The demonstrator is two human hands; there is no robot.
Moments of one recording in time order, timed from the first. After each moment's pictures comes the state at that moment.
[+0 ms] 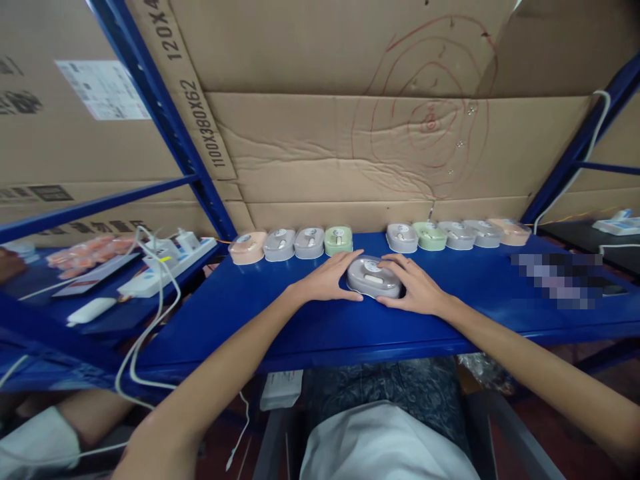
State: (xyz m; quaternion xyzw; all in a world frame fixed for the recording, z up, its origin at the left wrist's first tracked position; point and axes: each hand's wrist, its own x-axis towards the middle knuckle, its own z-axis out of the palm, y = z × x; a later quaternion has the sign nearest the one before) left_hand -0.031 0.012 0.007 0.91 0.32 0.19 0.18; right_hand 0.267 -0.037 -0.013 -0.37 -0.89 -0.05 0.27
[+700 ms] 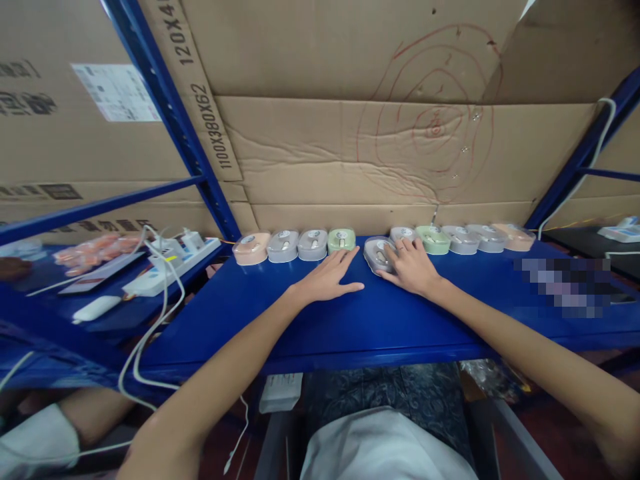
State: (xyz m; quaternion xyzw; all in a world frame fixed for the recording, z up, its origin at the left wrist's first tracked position) left_hand -0.034 0.015 0.007 0.91 0.37 0.18 0.09; right_hand 0.250 -0.007 0.011 -0.49 -0.81 -0.31 0.08
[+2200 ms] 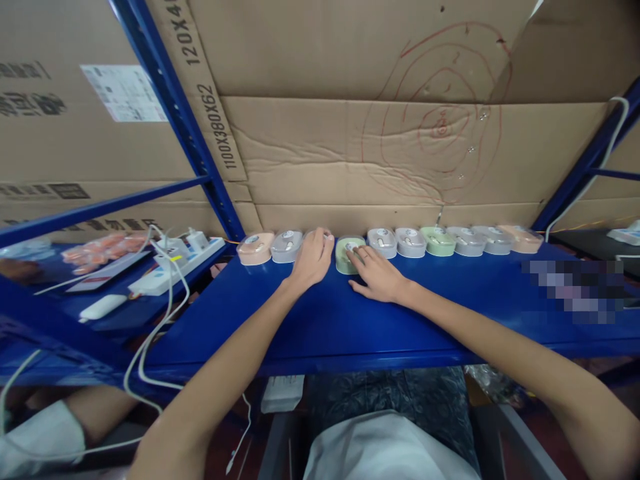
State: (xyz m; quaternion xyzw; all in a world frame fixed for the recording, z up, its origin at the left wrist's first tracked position) left_hand -0.055 0.036 0.024 0.77 0.47 0.43 0.01; right_hand 0.173 0.013 -0.001 -0.34 -0.91 -0.17 0.18
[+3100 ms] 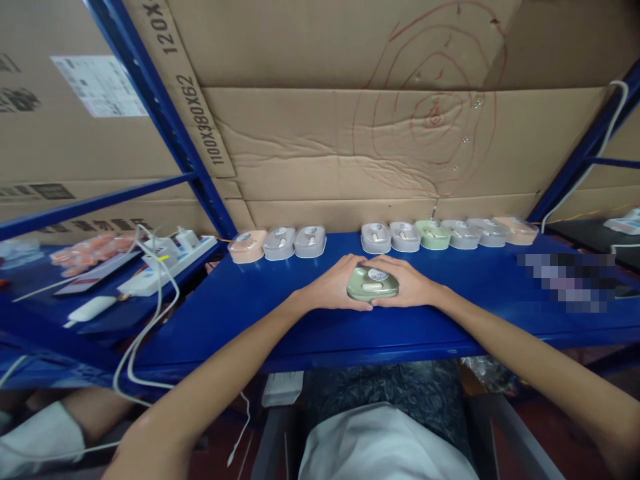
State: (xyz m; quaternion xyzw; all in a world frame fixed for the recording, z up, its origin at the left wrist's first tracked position) left_hand -0.011 -0.004 0.004 0.91 0.30 0.25 0.17; right_hand 0.250 -0.011 -0.003 -0.25 -0.92 0.08 0.29
